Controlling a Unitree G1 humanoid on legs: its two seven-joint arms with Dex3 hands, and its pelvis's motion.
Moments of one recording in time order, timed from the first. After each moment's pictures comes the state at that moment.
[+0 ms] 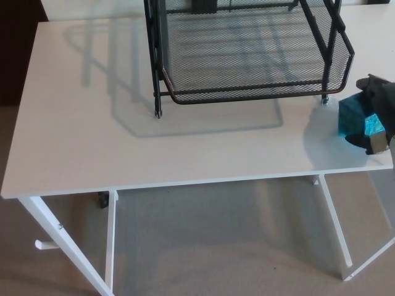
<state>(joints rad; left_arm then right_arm) -0.06 0.64 0.17 1.21 -0.01 -0.01 -0.25 -0.70 -0.48 0.40 0.89 -0.60 0.17 -0.27</state>
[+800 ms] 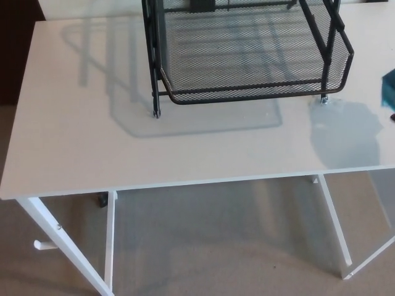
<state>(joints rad) -0.03 0.67 0.17 1.19 -0.01 -0.04 -0.26 -0.61 -0.68 0.26 0.77 -0.61 -0.12 -0.49</state>
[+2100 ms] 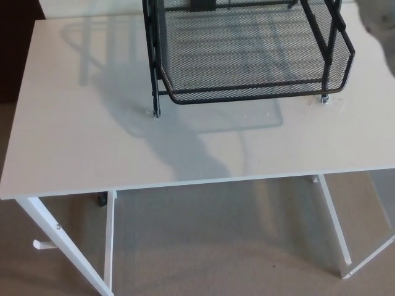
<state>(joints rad) -0.02 0.66 0.16 1.19 -0.01 -0.05 -0.26 -1.13 -0.47 0.46 0.53 -0.57 0.00 0.03</state>
